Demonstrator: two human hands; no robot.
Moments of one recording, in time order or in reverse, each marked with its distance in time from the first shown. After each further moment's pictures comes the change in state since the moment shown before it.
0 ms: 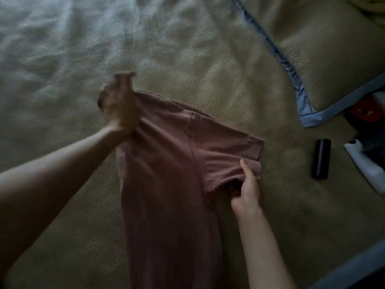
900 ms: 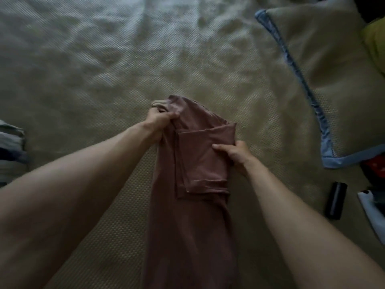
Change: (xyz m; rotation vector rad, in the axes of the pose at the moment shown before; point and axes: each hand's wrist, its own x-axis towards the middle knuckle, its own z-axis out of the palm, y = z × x) left_hand -0.019 -0.040 -0.018 -1.137 -0.304 -0.758; right_hand -0.013 -0.002 0.147 -1.061 -0.452 -0.295
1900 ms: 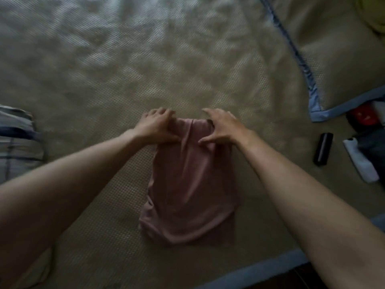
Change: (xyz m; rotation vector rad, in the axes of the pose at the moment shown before) left_hand -0.100 -0.027 -0.044 1.585 -0.377 0.458; right_hand -0.058 0.010 0.002 -1.253 -0.163 -0.512
